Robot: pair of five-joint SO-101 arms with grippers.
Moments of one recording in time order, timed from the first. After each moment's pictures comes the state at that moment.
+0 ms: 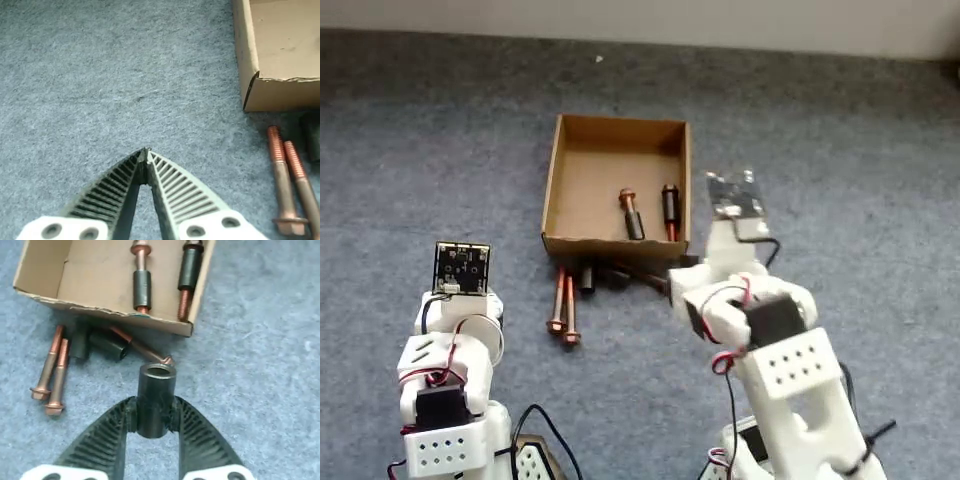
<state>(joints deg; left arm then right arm) -15.8 -99.5 92.3 54.6 -8.6 -24.2 -51.5 47.4 67.7 -9.2</state>
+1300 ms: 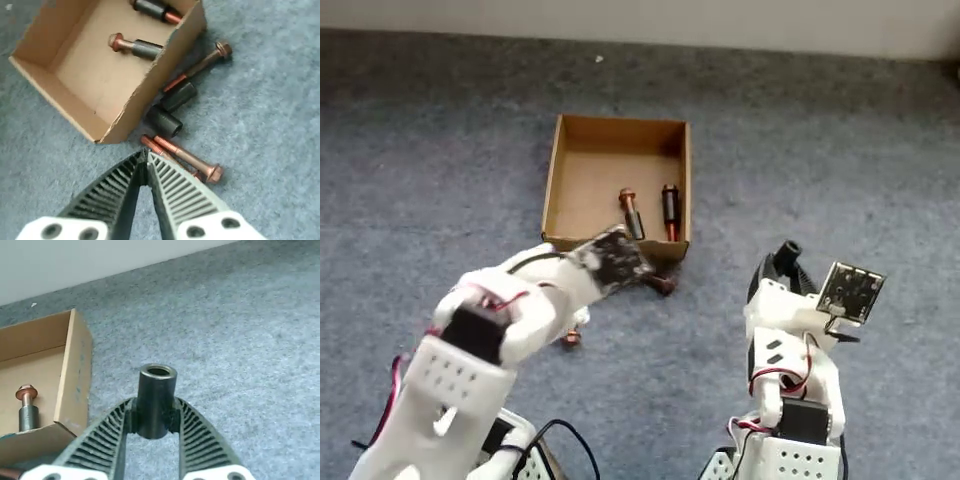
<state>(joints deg) 19.5 -53.0 47.9 72.5 -34.0 3.5 -104.0 93.4 40.4 -9.2</state>
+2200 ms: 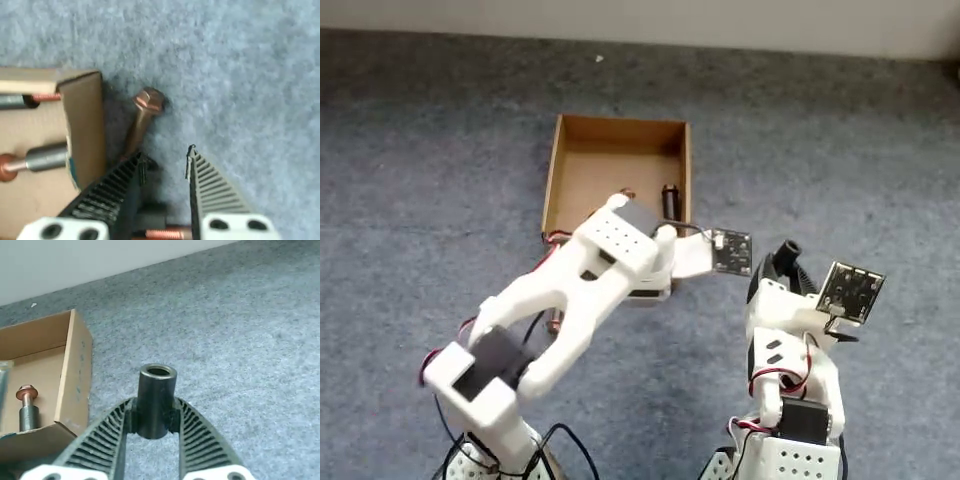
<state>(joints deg) 30.7 11.3 12.0 69.1 -49.7 3.6 -104.0 93.4 40.4 -9.2</state>
